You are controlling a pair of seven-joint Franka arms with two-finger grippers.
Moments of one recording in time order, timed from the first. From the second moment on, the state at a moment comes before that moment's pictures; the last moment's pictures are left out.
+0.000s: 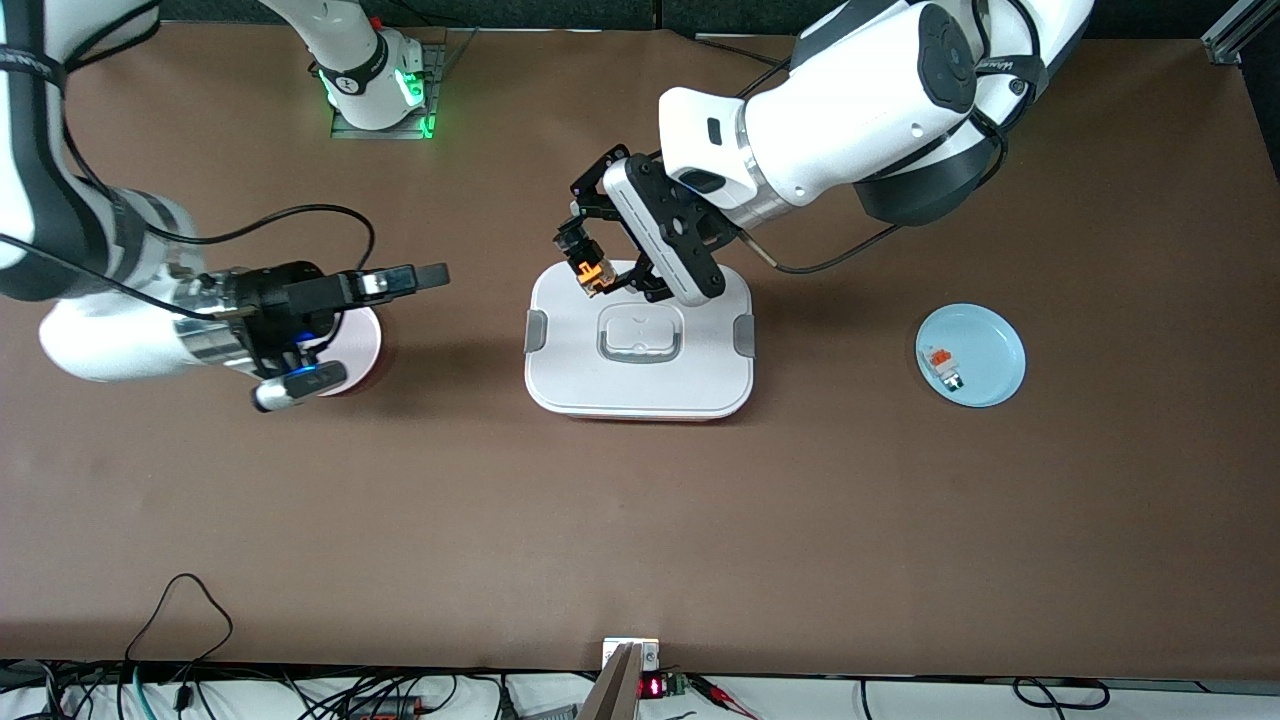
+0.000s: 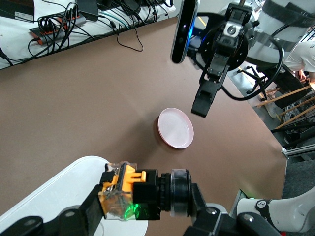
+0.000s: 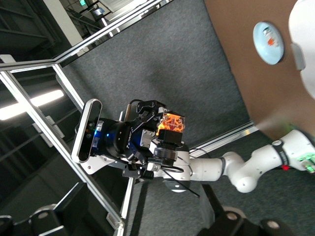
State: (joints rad) left arm -0.03 0.54 -0.83 -1.25 -0.22 2.19 0.07; right arm 0.16 0.41 -0.06 -1.62 1.65 1.43 0.03
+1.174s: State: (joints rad) left arm -0.04 0.55 -0.83 -1.25 -0.22 2.19 -0.08; right arm 0.28 0.52 -0.06 -1.65 1.87 1.44 0.03
